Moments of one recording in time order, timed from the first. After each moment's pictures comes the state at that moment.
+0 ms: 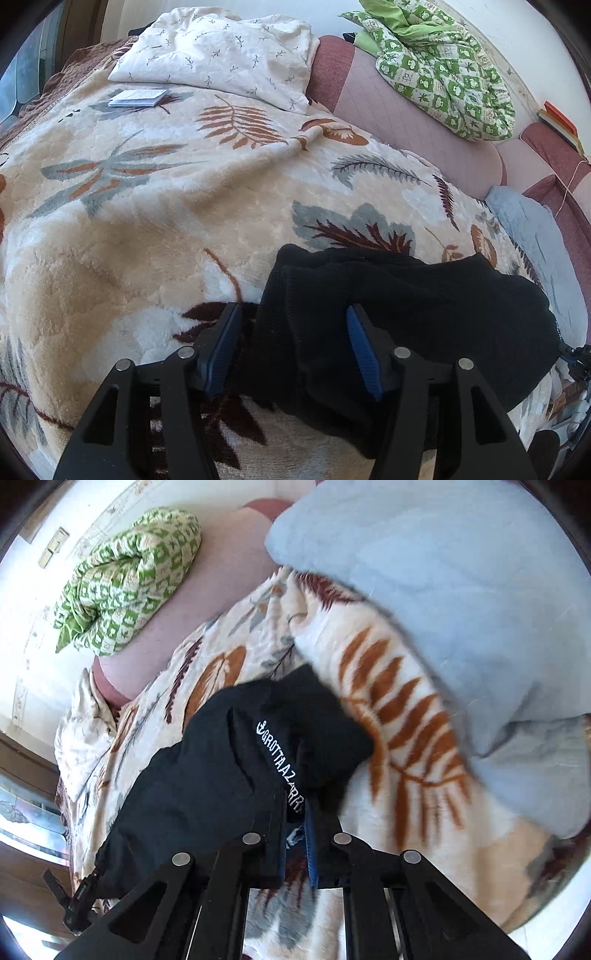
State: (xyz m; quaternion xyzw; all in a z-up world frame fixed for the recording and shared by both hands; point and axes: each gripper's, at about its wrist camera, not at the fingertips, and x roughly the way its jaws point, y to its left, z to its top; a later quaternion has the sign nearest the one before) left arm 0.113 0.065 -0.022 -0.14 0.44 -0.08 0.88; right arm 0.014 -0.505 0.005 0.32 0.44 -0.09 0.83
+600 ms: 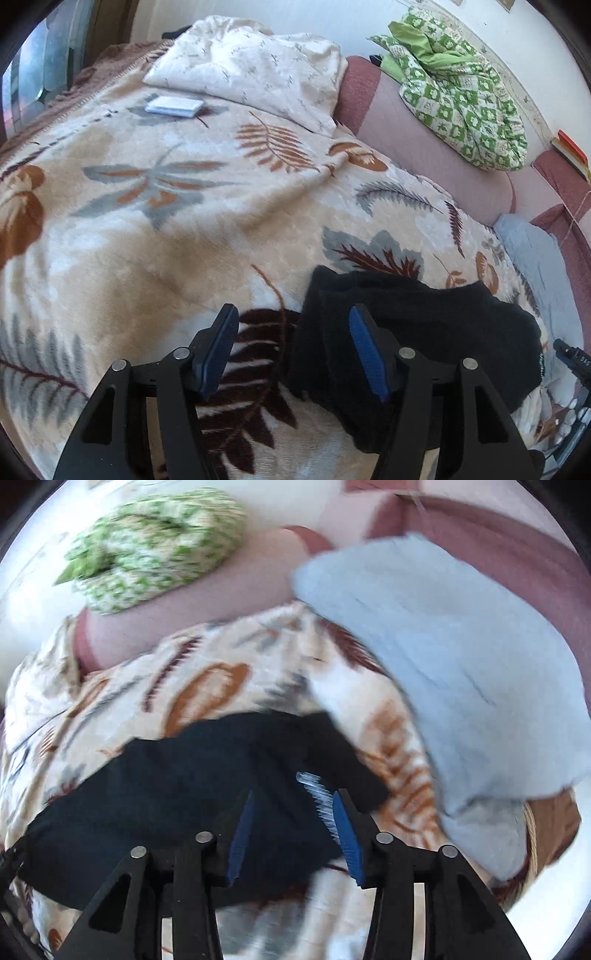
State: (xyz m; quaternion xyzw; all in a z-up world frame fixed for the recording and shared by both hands) left arm 0.100 0.098 0.002 -0.17 0.42 -0.03 0.89; right arm 0.061 -0.409 0.046 0.10 0.44 -0.12 0.88
